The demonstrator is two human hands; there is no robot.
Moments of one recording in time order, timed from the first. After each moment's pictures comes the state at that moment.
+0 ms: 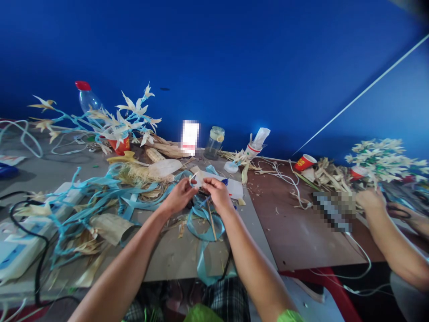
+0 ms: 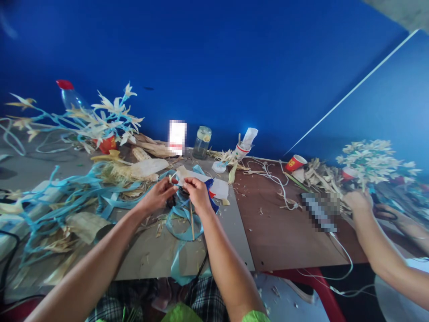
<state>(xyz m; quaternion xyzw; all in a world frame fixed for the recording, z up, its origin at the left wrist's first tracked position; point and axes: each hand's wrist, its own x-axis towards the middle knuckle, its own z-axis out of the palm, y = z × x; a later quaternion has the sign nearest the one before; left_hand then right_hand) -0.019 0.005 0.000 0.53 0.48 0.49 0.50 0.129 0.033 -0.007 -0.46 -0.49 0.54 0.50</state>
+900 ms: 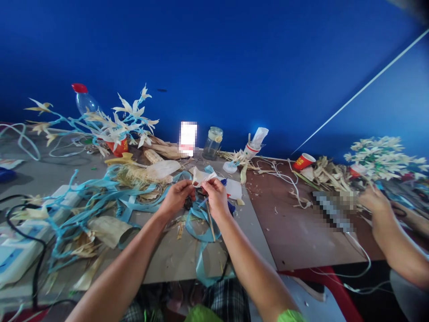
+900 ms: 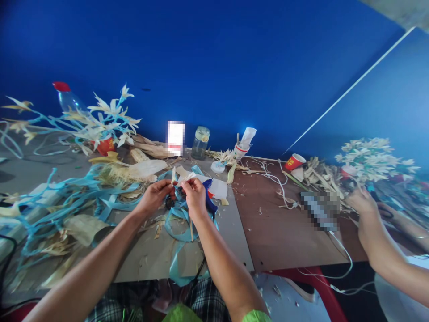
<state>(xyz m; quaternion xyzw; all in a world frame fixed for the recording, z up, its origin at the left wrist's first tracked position) -0.017 0.004 -0.001 0.53 0.45 0.51 0.51 0.117 0.021 0.000 -0.44 -0.41 0.54 0.59</state>
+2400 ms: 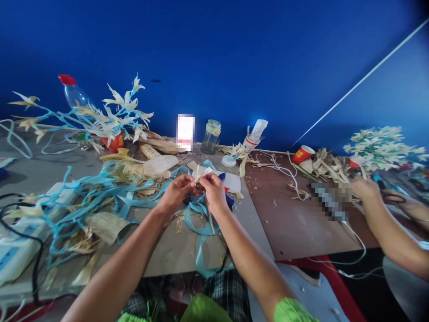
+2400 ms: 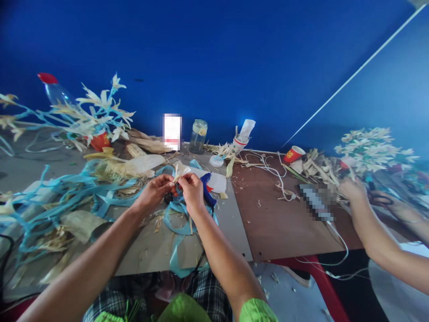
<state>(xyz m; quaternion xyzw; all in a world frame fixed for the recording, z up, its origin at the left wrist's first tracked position) -0.010 0.004 -0.003 0.45 0.37 0.52 0.62 0.113 0.019 -0.003 -0.44 -0.39 0.56 0.59</state>
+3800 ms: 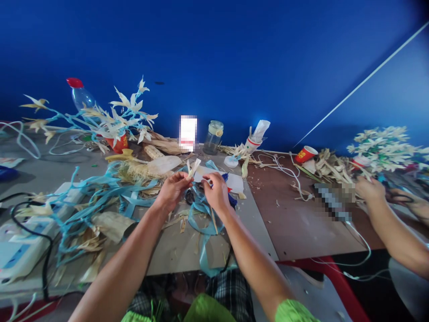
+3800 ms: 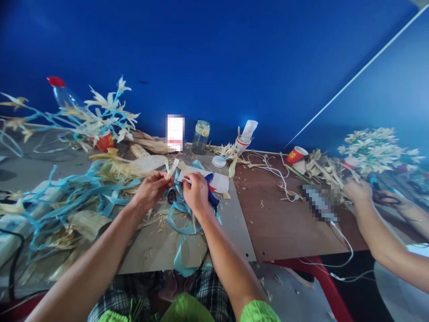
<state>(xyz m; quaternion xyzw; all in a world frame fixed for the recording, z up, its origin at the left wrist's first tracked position) -0.025 0.012 -0.002 0.30 0.38 0.59 0.65 0.133 0.022 -0.004 -0.51 -0.73 0.15 0.43</state>
